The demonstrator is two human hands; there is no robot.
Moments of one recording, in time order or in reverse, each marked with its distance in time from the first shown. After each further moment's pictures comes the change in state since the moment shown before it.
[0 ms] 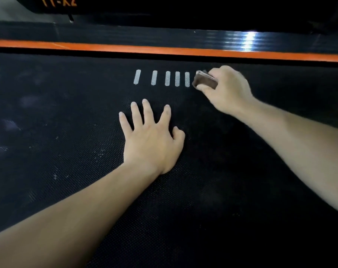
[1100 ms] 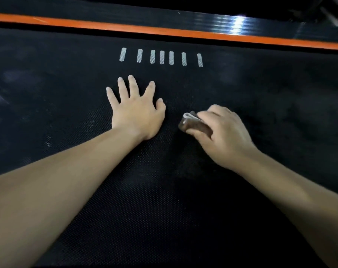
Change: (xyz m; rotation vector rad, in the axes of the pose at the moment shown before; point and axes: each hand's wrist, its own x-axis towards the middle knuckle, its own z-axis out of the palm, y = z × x) left_hand 0.001 -0.002 0.003 0.004 -0.034 -0.015; right_hand -0.187 -0.030 -0.037 0.074 -0.051 -0.162
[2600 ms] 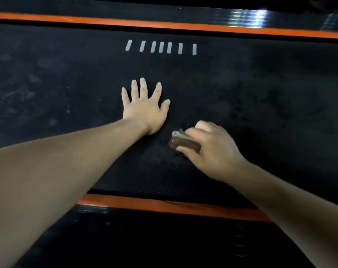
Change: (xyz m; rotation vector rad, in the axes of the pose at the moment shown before) left_hand -0.066 0.034 -0.001 0.090 -0.118 -0.008; right_hand -0.099 -0.017 -0.026 0.081 -0.117 -0.148
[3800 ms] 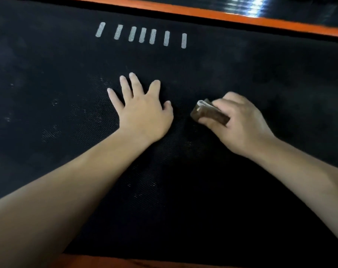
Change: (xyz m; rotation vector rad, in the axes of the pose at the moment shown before) left_hand 0.021 0.059 -0.002 -0.266 0.082 -0.093; right_hand 0.057 0.115 -0.035 -0.036 0.051 0.111
